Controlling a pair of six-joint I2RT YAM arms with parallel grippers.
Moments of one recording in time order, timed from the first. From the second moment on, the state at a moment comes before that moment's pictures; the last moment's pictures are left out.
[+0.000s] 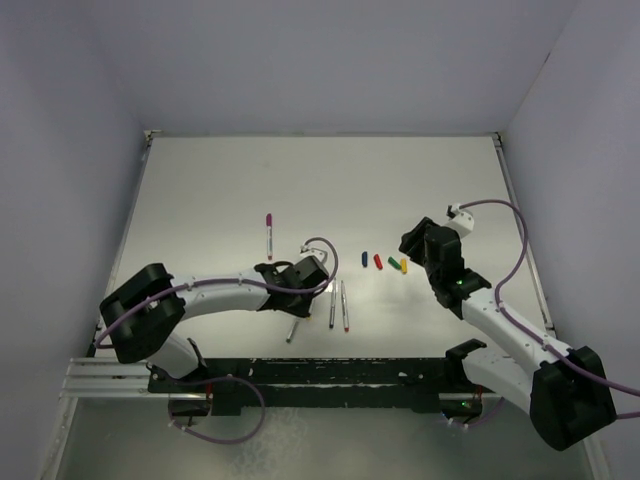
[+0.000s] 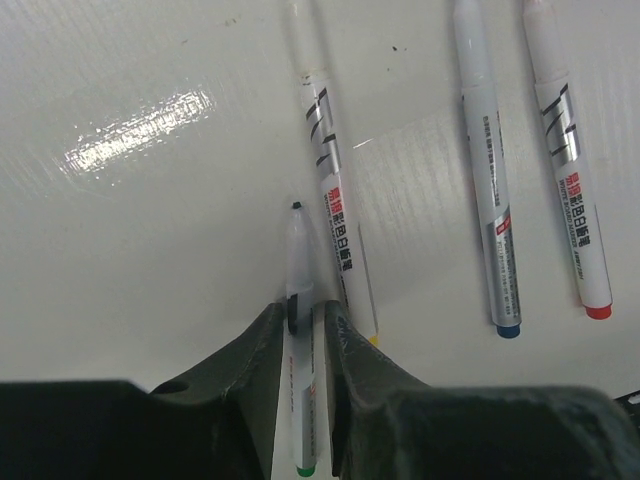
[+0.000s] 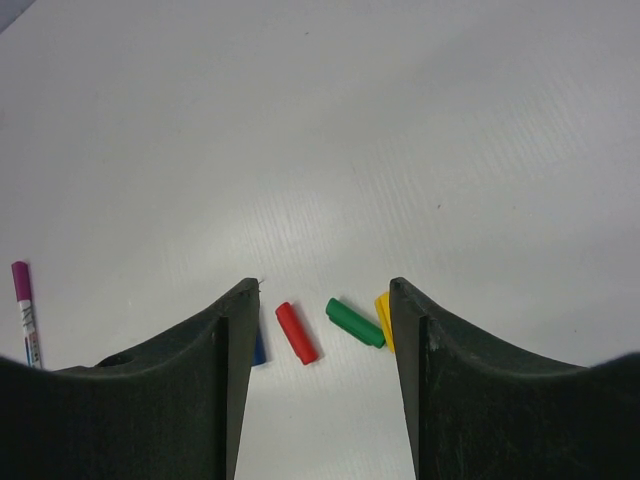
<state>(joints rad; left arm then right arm) -1.01 1.54 0.81 -0.44 -0.19 -0.63 0.40 0.99 0.48 0.00 0.40 0.72</state>
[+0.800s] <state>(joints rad) -1.06 1.53 0.78 -0.49 -0.17 -0.72 0.40 0.99 0.48 0.00 0.38 0.72</state>
